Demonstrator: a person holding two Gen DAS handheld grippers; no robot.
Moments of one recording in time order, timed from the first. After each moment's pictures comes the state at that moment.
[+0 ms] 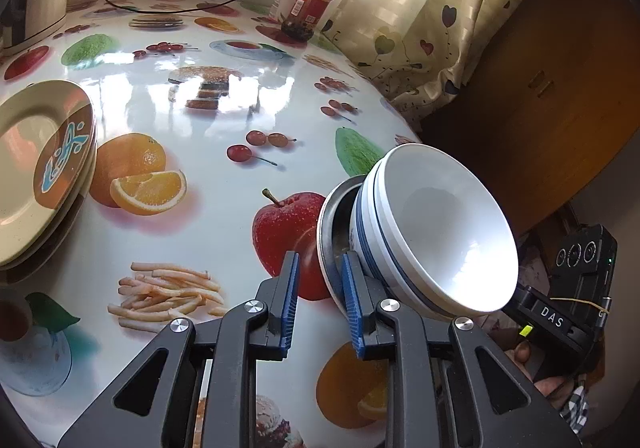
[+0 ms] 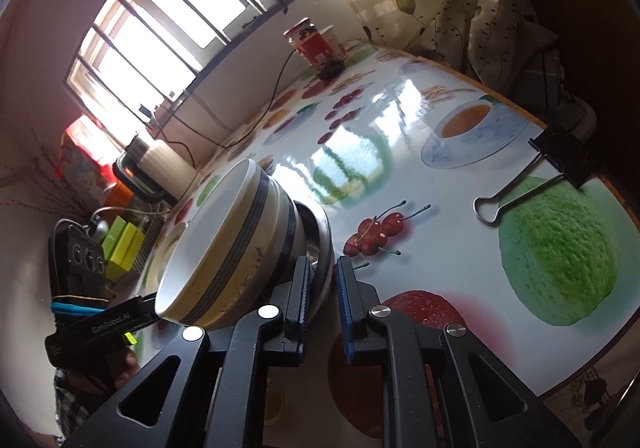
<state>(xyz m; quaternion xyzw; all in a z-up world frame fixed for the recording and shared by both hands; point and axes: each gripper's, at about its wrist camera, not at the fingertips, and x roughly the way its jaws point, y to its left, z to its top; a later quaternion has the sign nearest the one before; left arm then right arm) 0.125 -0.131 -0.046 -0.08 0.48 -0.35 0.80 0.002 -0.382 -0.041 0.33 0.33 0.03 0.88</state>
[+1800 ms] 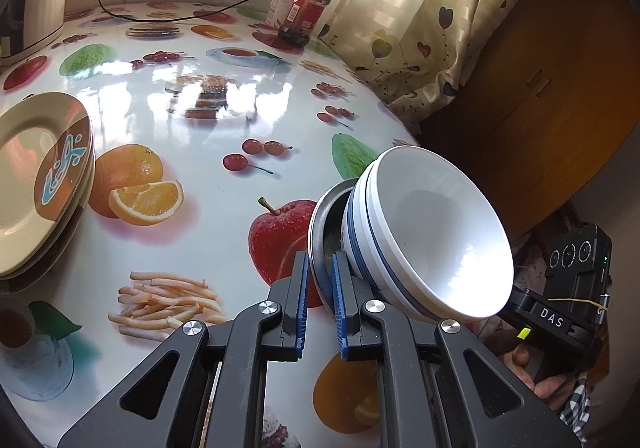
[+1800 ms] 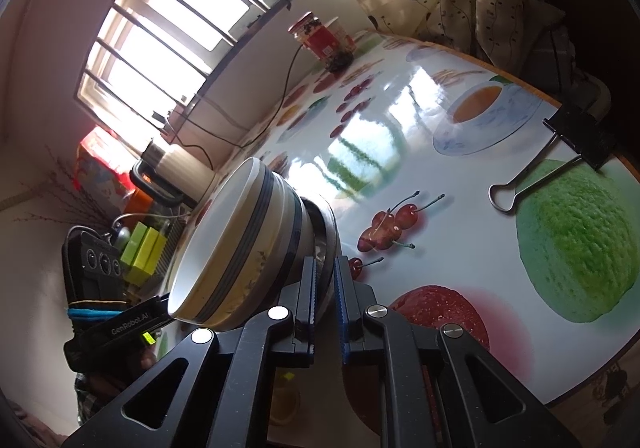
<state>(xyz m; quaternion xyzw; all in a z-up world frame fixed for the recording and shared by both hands) 0.124 -0.130 -0.041 -0.07 0.47 -0.35 0.81 0.000 -0.383 -0.045 0.36 0.33 0.06 0.87</state>
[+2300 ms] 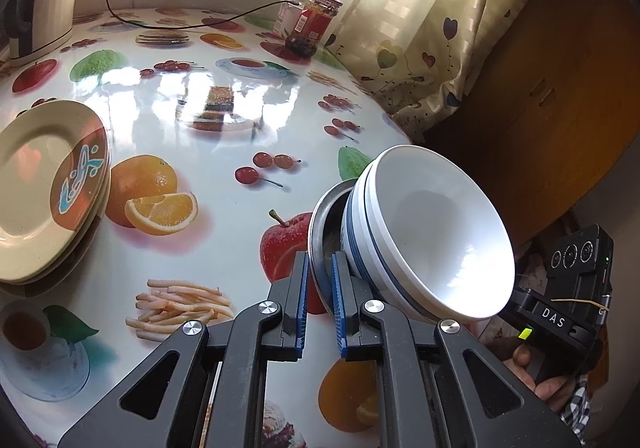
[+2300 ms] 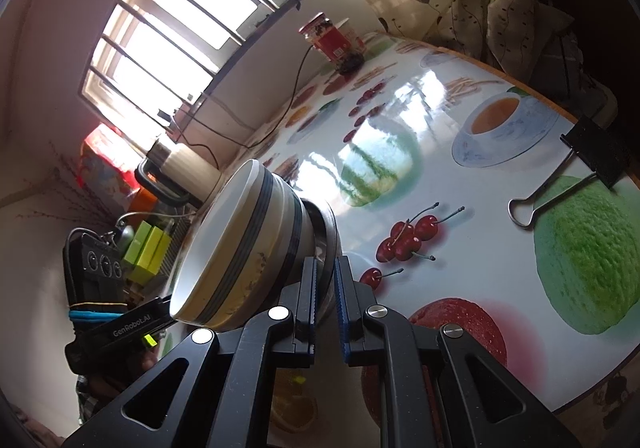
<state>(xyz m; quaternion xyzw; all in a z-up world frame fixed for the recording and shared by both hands) 0.124 -0.122 -0.031 -0.08 0.46 -0.34 0.82 0.011 -0.377 -0.035 0.35 0.33 0.07 0.88</state>
